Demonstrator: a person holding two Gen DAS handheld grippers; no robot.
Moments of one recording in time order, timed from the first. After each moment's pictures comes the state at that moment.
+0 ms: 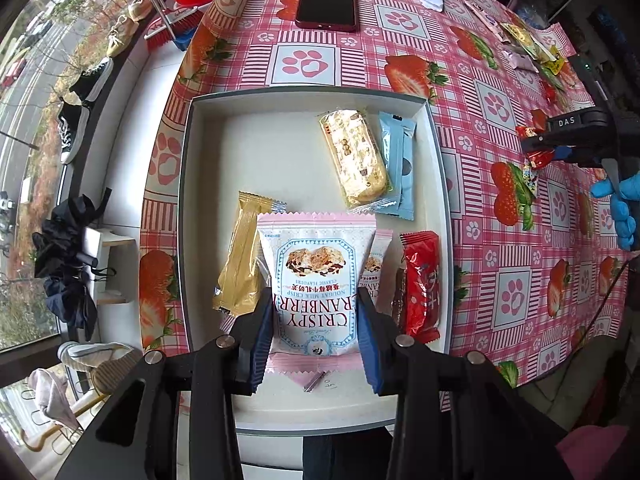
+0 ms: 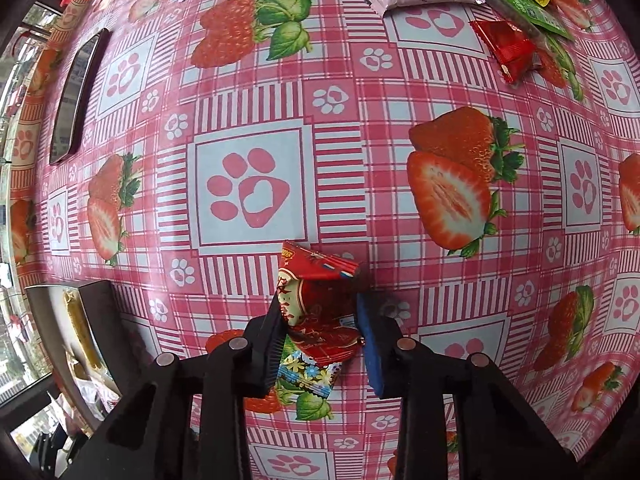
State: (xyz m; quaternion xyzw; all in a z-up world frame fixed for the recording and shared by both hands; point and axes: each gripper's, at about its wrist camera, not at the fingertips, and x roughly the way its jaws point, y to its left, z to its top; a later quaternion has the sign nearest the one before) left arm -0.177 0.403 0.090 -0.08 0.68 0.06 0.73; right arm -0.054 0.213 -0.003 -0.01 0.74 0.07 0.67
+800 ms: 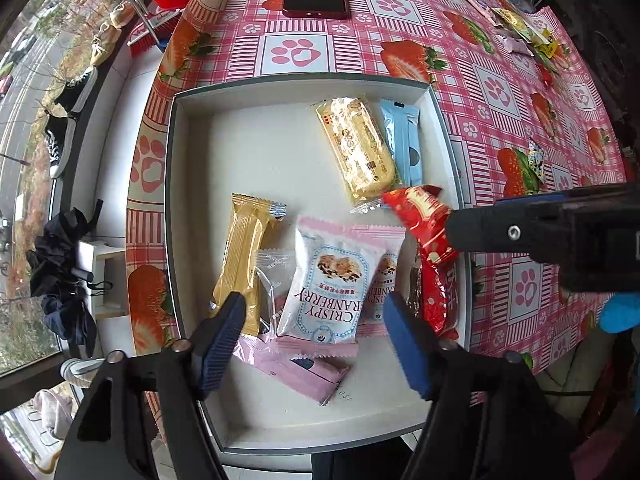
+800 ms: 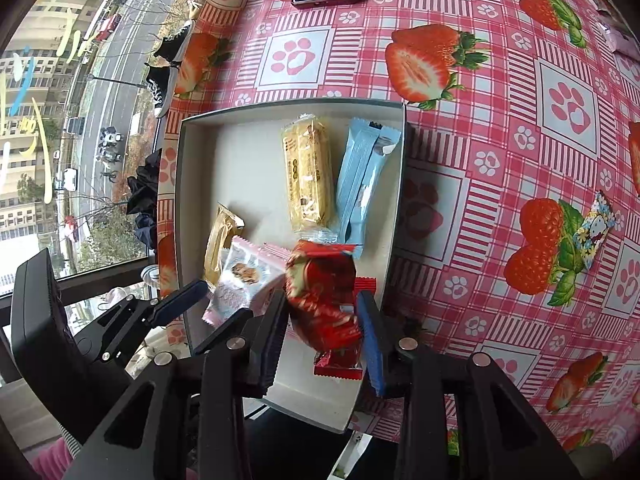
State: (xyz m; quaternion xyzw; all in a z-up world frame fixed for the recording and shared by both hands) left arm -0.177 0.410 0.072 -0.06 0.68 0.03 0.73; right arm -0.195 0.391 0.037 -0.03 0.76 0.25 0.60
